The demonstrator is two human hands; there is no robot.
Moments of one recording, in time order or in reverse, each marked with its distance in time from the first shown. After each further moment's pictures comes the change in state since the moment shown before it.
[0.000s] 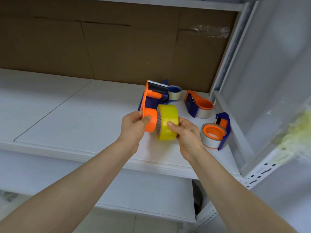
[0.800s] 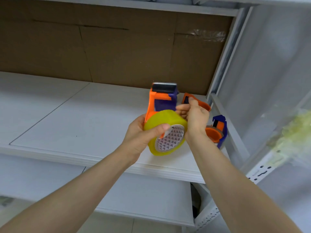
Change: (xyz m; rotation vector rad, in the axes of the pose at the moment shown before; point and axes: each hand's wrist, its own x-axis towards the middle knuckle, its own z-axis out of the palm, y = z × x) left_hand -0.027 0.003 0.000 -0.085 -0.380 0.083; right_hand 0.020 -0.048 0.006 0.004 0.394 -0.144
